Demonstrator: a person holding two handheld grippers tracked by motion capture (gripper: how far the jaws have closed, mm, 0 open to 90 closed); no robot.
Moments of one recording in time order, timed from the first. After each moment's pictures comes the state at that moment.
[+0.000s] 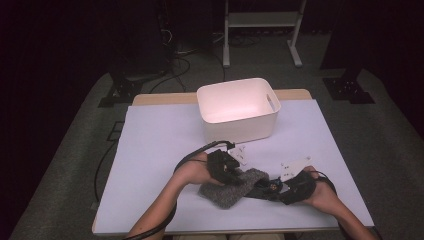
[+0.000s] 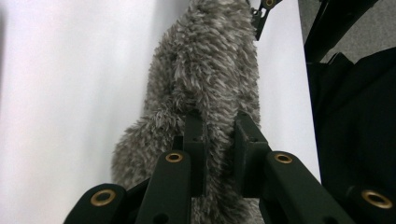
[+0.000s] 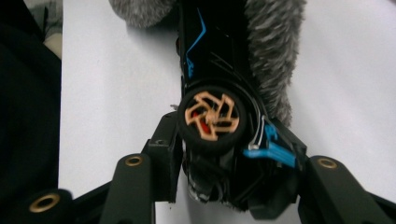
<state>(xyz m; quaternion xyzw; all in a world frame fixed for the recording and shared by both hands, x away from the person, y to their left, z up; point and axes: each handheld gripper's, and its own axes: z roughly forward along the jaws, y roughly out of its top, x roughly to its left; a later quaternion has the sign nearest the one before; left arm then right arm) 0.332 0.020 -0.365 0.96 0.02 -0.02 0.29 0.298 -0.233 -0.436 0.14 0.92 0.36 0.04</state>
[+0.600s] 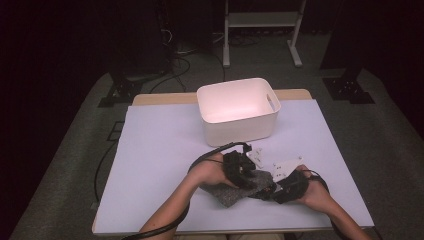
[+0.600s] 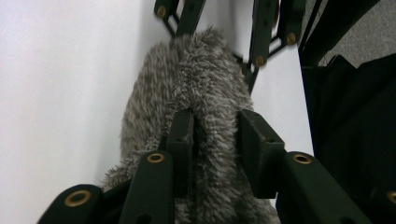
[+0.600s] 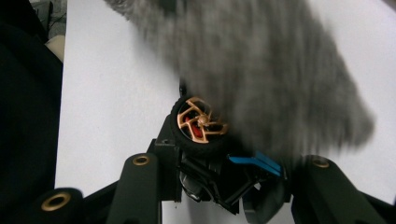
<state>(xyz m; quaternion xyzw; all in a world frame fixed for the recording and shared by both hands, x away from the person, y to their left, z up) 0.328 -0.025 -0.366 0.96 -0.01 -0.02 0.27 0.301 -0.214 -0.436 0.12 0.92 0.36 0.04</state>
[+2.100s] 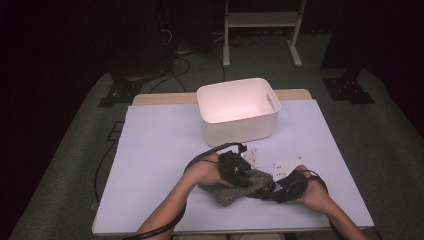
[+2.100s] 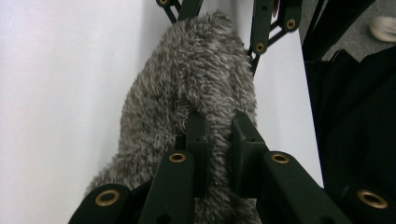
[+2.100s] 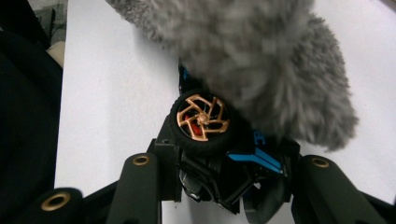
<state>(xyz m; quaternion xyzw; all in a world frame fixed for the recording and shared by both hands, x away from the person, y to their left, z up) 0.328 -0.007 -0.367 0.96 -0.01 -0.01 0.27 0.302 -0.214 -0.438 0.12 0.92 0.37 0.03</state>
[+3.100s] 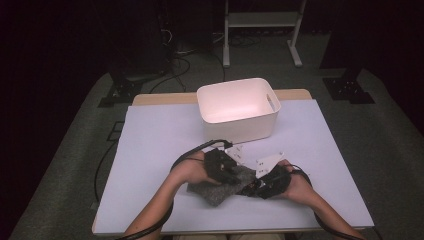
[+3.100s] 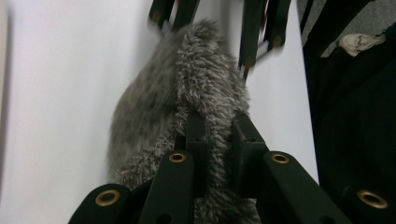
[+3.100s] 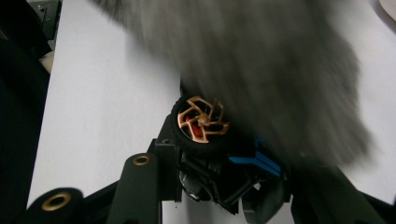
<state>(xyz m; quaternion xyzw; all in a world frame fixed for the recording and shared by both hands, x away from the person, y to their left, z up) 0.331 0.017 -0.359 0.96 0.00 -0.02 0.28 0.317 -0.172 -0.436 0.09 0.93 0.36 0.03</state>
